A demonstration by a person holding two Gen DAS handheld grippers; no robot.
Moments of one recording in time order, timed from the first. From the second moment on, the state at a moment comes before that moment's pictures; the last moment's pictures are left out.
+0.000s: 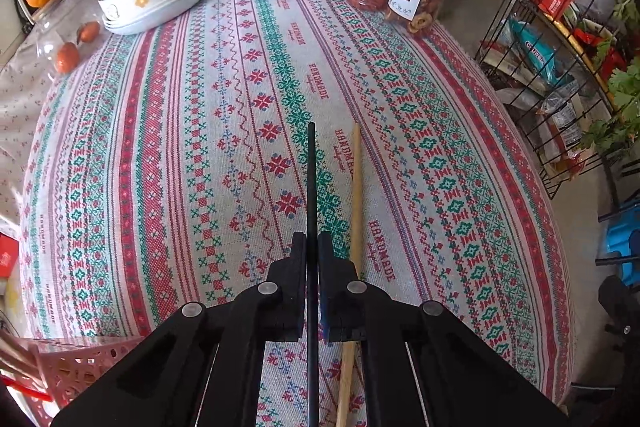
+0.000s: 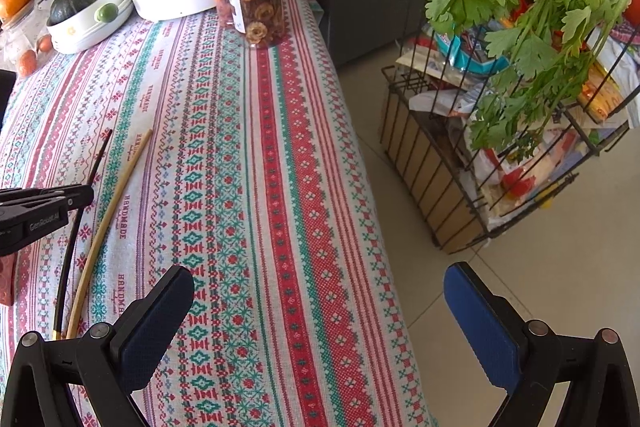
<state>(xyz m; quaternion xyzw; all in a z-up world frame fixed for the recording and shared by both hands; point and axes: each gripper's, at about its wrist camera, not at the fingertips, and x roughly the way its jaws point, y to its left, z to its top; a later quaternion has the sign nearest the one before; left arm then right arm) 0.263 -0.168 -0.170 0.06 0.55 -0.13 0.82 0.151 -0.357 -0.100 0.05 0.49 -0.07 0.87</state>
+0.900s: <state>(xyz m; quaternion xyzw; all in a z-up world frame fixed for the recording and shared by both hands) 0.088 -0.036 -0.002 0.00 0.37 -0.23 0.90 0.214 -0.258 -0.124 0.12 0.51 0.02 0.85</state>
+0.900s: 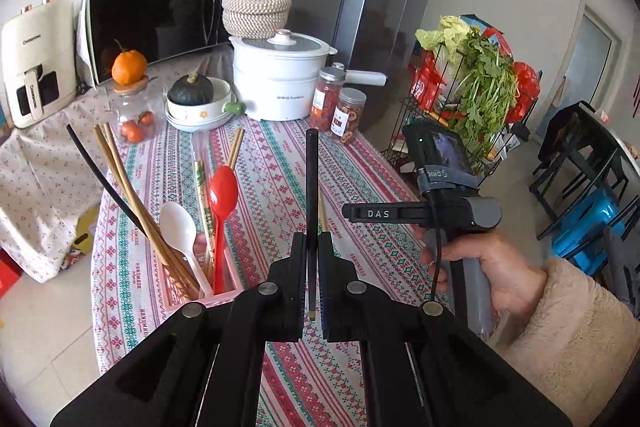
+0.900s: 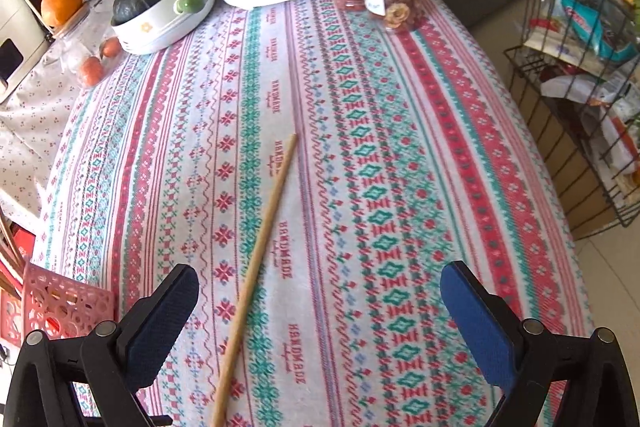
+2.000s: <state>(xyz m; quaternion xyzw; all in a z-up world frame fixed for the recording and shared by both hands) 0.063 0.034 0.022 -0.03 0.33 -0.21 0.92 0.190 -0.219 -0.094 0.06 0.46 0.07 0.89</state>
